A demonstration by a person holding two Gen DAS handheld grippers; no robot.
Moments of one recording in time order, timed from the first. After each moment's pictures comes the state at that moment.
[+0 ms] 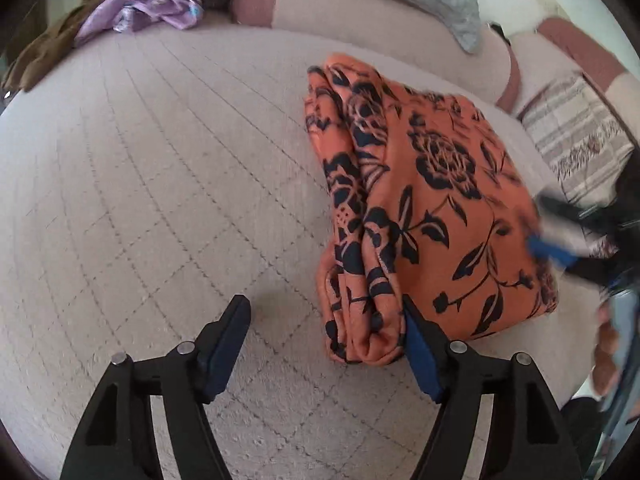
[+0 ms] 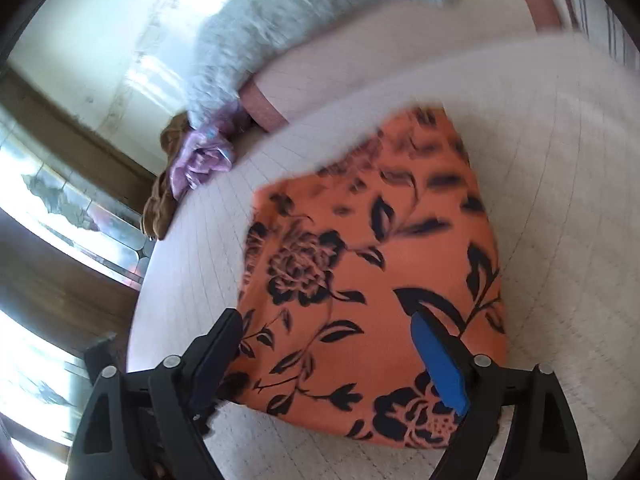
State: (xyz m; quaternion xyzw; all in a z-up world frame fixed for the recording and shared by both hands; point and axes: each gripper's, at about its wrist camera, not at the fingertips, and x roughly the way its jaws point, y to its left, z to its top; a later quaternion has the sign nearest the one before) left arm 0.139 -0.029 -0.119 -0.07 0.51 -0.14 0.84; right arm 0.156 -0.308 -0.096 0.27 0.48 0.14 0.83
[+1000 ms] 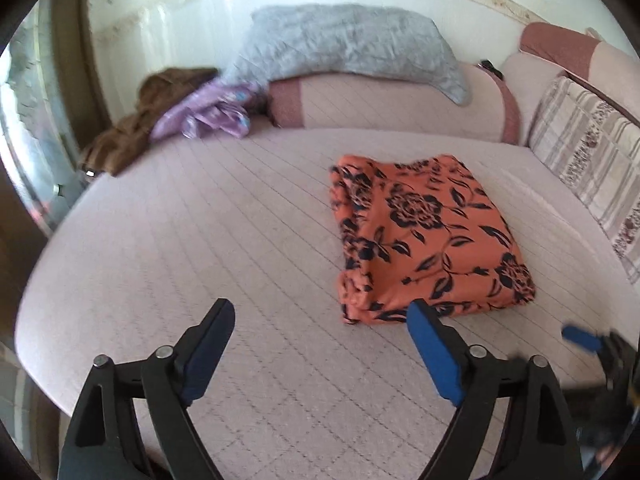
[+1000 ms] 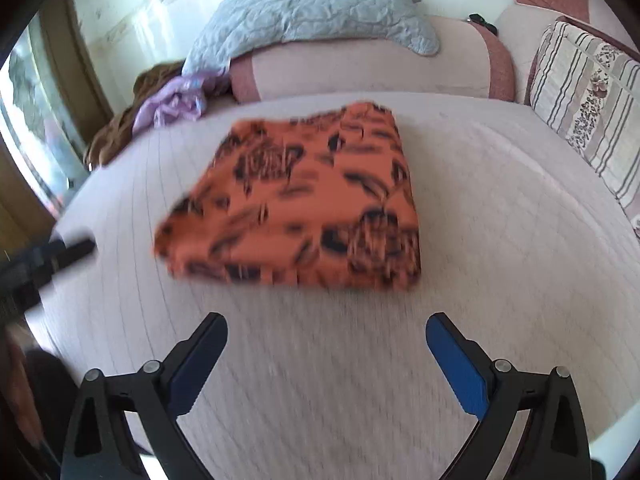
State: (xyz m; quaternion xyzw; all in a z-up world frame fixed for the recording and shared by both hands) left arm 0.033 -0.042 -0.031 0.03 0.38 -0.04 0.92; right arm 0.011 -0.258 -0.083 0.05 0.43 0.02 0.90
